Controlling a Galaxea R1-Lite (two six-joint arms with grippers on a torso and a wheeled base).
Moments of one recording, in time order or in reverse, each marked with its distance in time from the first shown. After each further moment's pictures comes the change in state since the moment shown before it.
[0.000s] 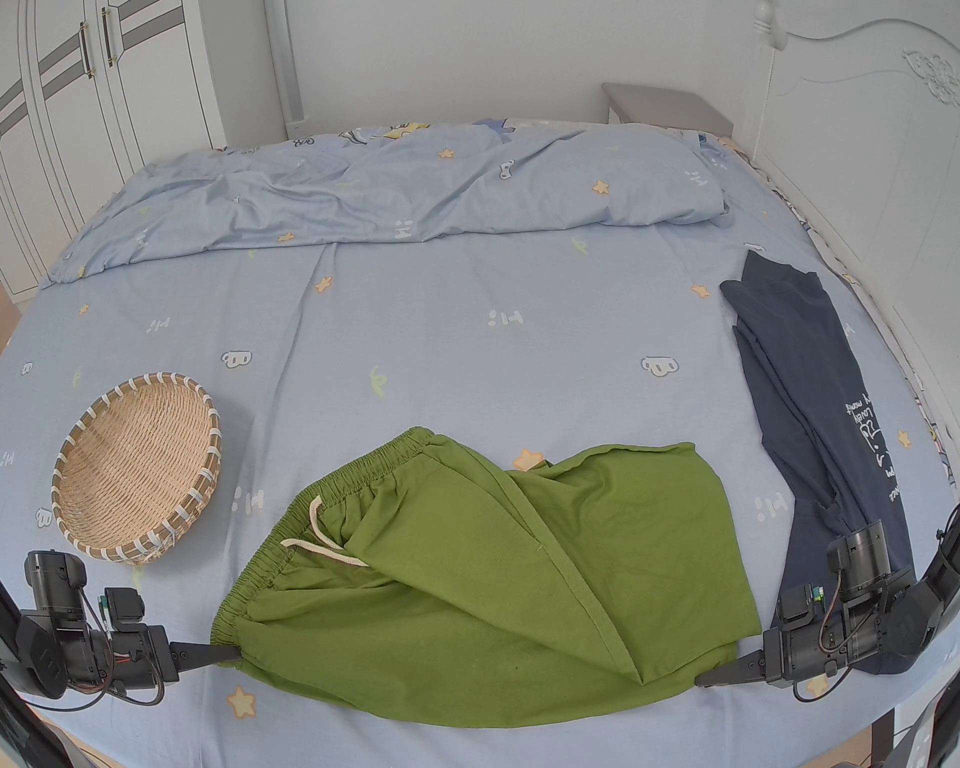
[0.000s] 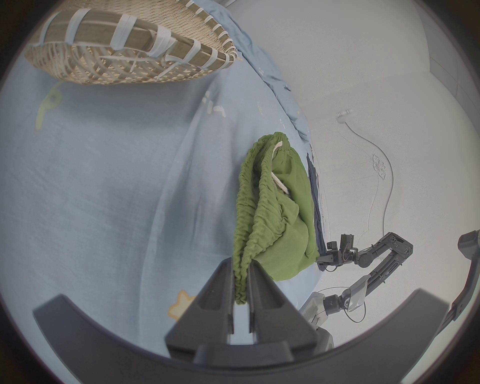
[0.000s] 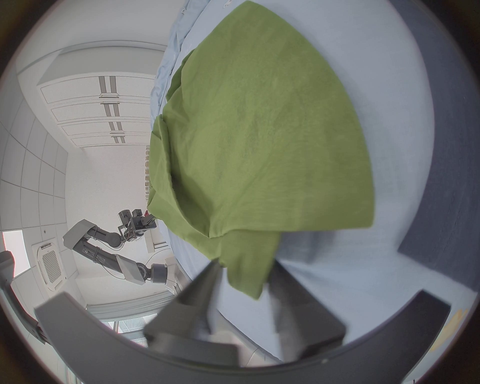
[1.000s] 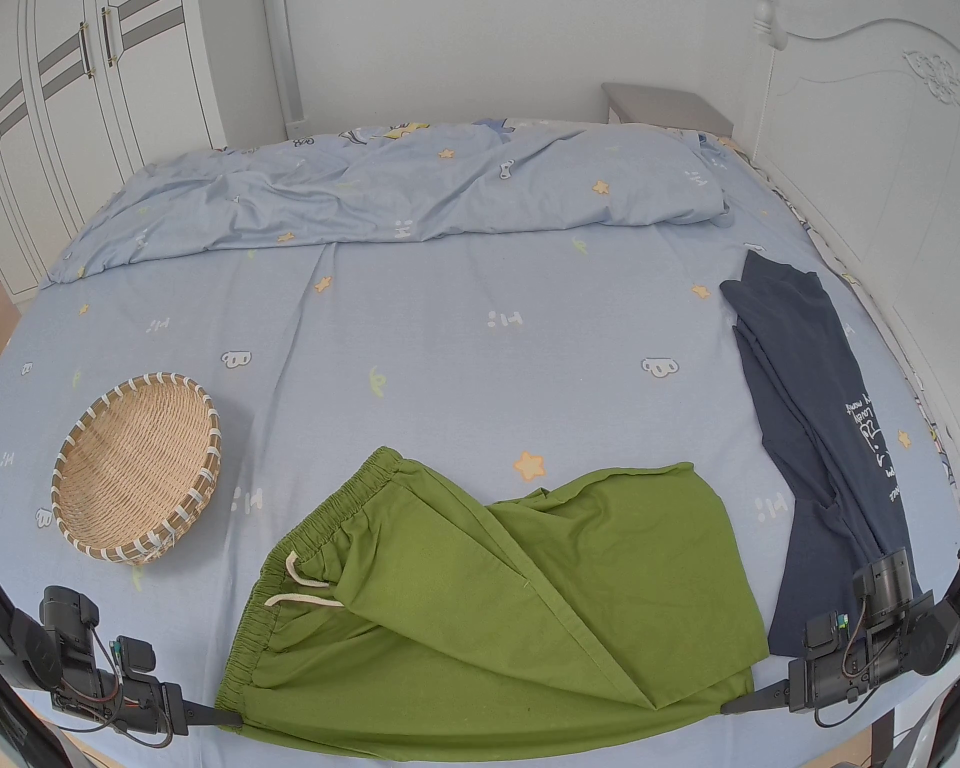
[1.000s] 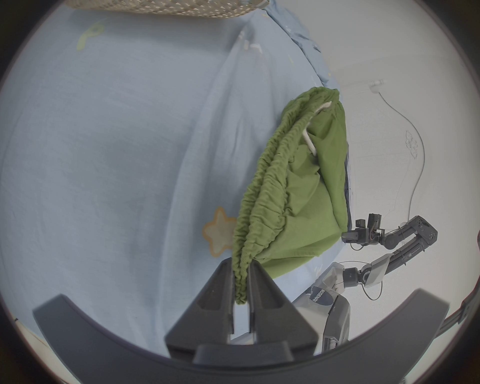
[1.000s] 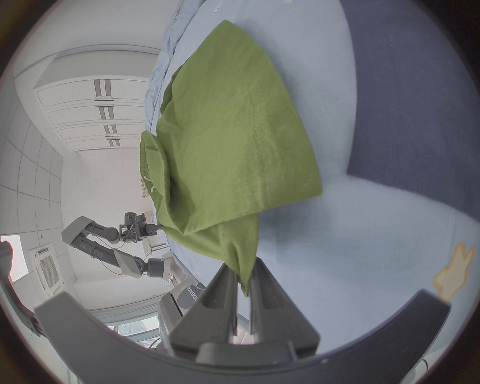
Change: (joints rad) left arm 0.067 0.000 -0.020 0.444 0.197 0.340; right arm -0.111 -0.058 0.148 0.014 -0.008 -0.106
